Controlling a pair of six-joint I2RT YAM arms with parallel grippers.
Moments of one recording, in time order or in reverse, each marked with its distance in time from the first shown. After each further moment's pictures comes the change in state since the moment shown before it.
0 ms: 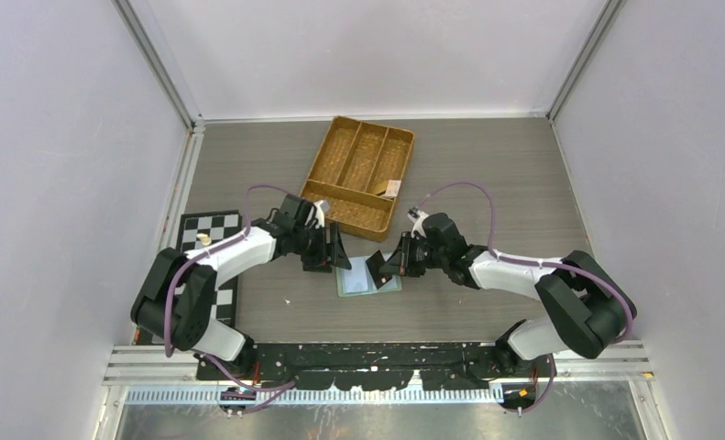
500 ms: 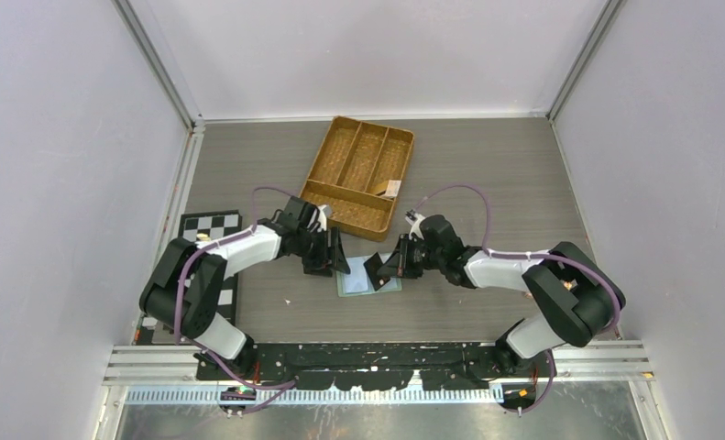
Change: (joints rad) left arm 0.000 0.071 0.000 0.013 -0.001 0.025; right arm 0.000 0.073 -0.008 0.072 -0.019 0.014
